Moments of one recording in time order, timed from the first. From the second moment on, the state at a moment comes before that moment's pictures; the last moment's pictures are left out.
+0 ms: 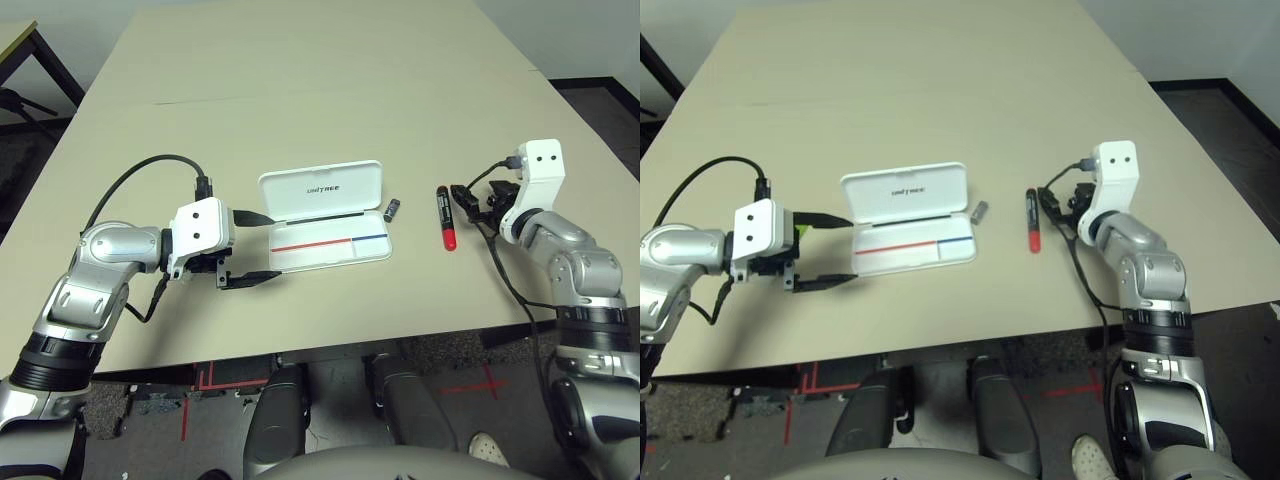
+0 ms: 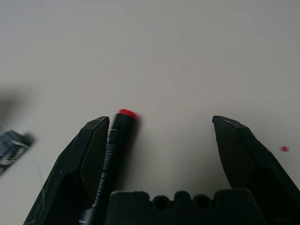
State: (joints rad) left arm -0.27 0.85 -0.02 -0.15 -0.27 0.16 -1.21; right arm -0.44 -0.37 -0.21 0.05 0.30 0.71 0.29
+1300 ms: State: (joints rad) left arm -0.27 0.86 -0.02 -0.18 -0.27 0.16 -1.20; right arm -0.50 -0.21 -0.21 -0.22 0.27 1.31 0.01
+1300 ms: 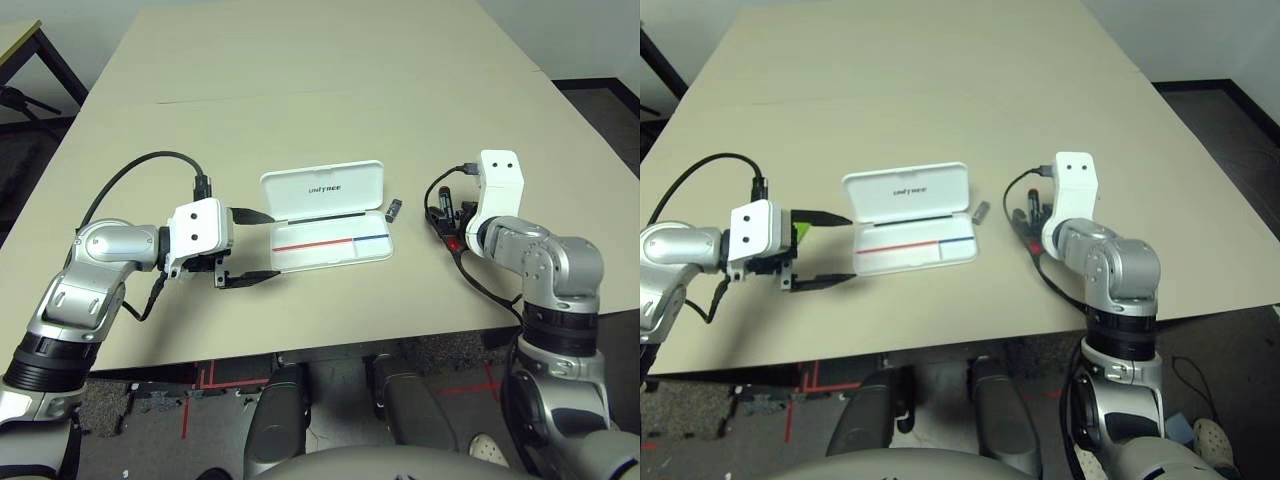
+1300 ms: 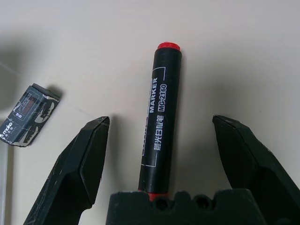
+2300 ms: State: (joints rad) left arm -0.26 0.86 -0.03 -0.19 -0.27 0.18 -1.19; right arm -0.69 -0.64 0.02 -0.14 0.33 1.34 0.42
